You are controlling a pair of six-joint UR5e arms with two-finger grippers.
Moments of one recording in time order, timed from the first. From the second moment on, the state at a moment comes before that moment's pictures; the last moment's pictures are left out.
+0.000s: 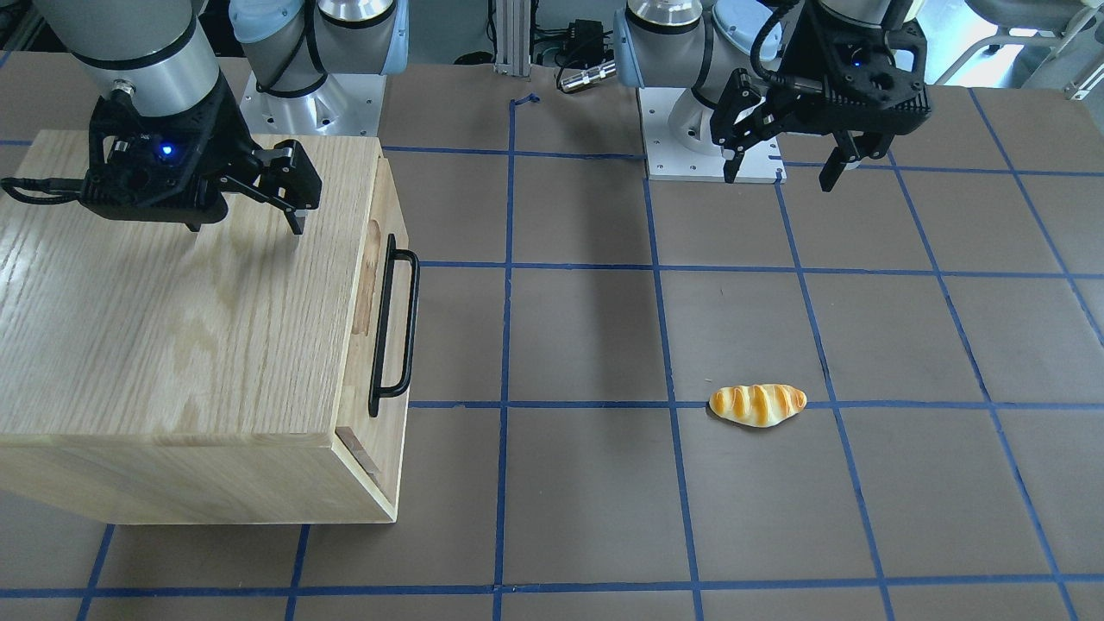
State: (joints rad) left arm -1.54 -1.49 -1.53 -1.61 1.57 0.11; right arm 1.60 -1.49 1.43 -1.47 -1.61 0.02
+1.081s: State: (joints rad) left arm -1.55 -1.49 -1.54 -1.61 1.56 0.05; right arm 1.60 -1.49 1.43 -1.47 -1.61 0.02
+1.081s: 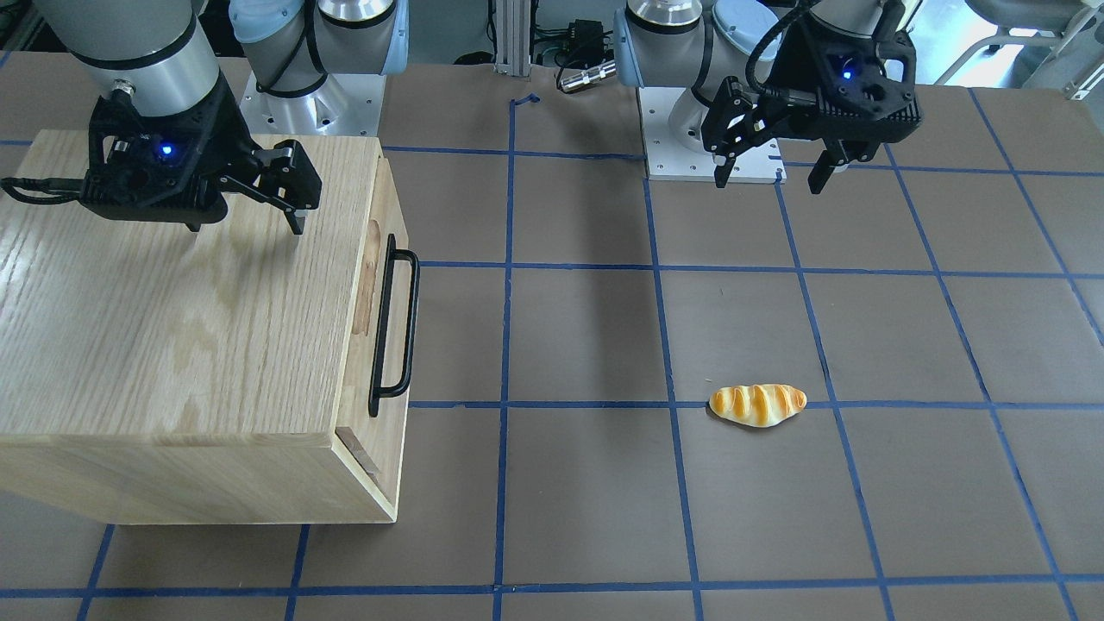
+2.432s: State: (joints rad) left arm -1.80 -1.73 -1.55 -1.34 1.33 -0.42; right arm 1.60 -1.49 1.43 -1.47 -1.61 0.02
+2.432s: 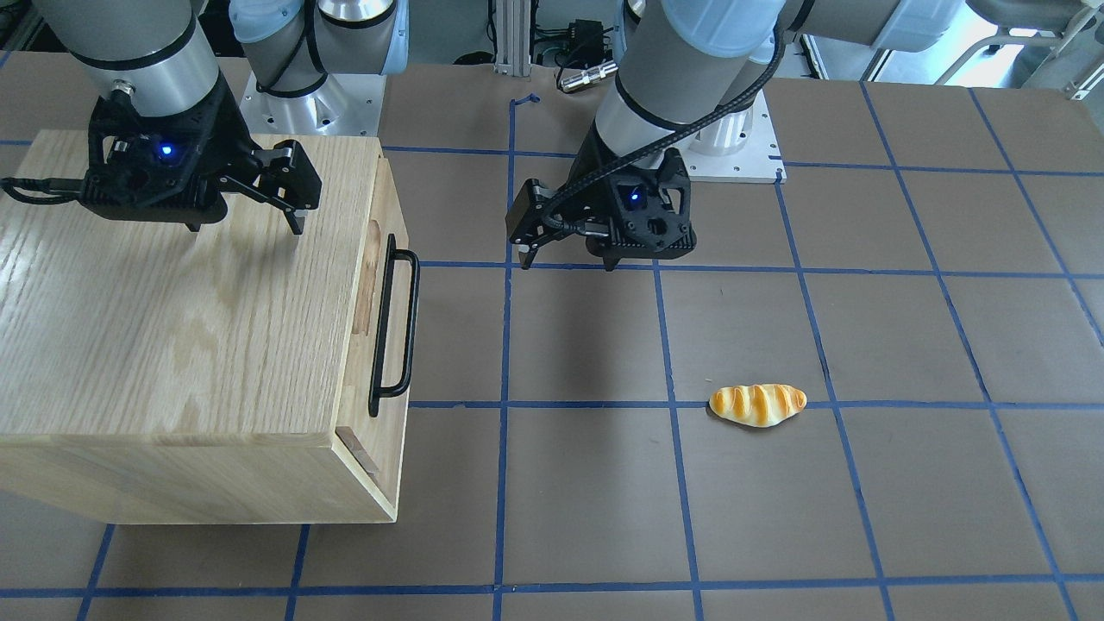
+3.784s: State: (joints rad) left arm -1.90 -1.92 -1.52 -1.03 1.18 -0.67; right arm 1.60 -1.49 1.43 -1.47 -1.61 0.02
